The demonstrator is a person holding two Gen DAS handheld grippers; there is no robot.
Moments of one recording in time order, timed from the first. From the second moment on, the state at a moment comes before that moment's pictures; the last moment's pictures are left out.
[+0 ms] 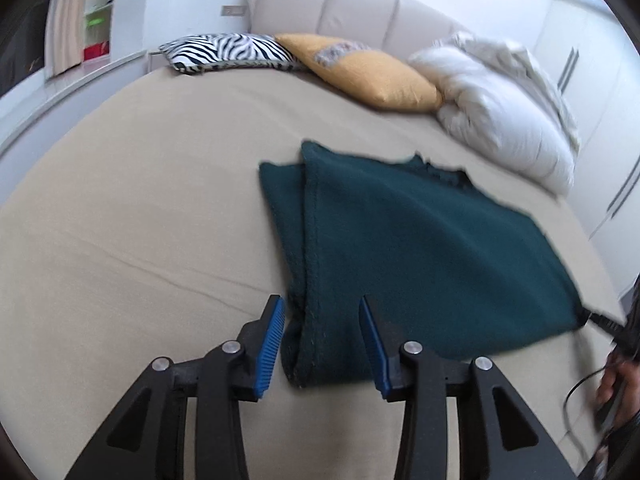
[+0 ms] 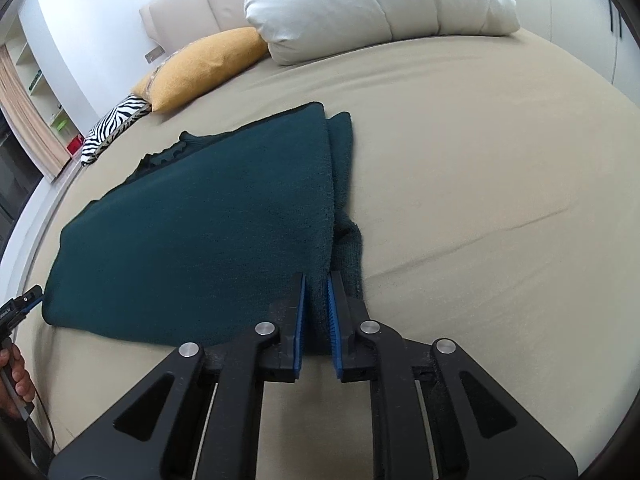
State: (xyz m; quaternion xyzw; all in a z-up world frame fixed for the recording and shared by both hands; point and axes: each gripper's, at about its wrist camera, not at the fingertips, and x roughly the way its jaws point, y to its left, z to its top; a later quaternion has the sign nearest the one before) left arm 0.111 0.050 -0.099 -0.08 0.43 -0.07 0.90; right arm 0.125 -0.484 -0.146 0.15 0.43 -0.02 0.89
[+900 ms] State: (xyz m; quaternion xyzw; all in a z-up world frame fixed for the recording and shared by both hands) left arm 0.085 0.068 -0.119 -0.11 0.42 -0.06 0.90; right arm 0.112 -0.495 -0.155 0.15 0.44 -0.04 0.88
